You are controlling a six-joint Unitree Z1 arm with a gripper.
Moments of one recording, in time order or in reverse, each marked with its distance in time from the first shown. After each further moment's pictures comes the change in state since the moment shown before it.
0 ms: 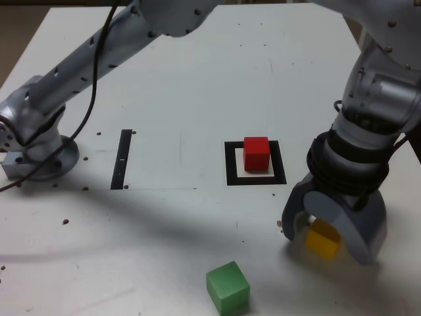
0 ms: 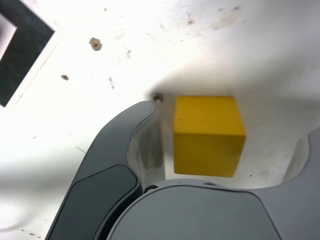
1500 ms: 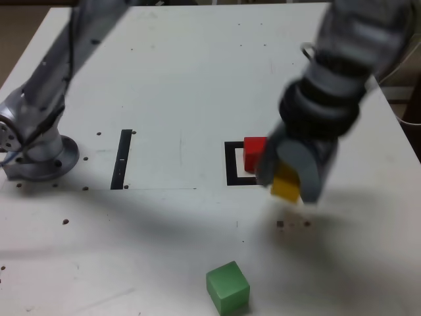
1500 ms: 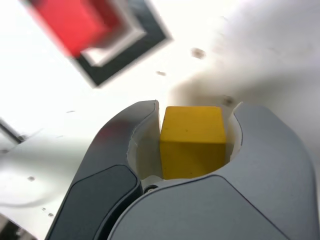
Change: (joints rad) arm 0.042 -0.173 0.133 0.087 0.114 -0.136
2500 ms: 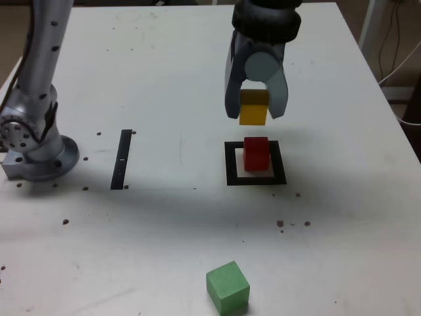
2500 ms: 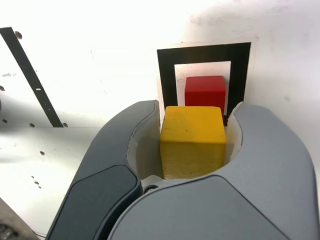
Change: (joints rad) arm 0.337 -0.240 0.304 -0.092 -0.081 -0.100
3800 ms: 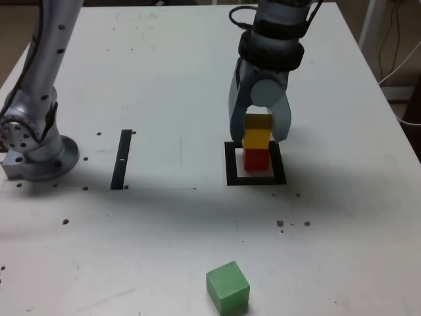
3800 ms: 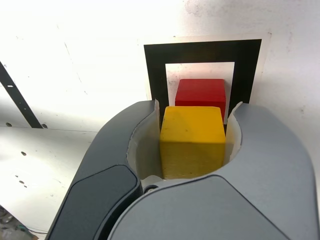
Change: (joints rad) arm 0.001 0.049 0.088 -0.116 -0.052 -0.005
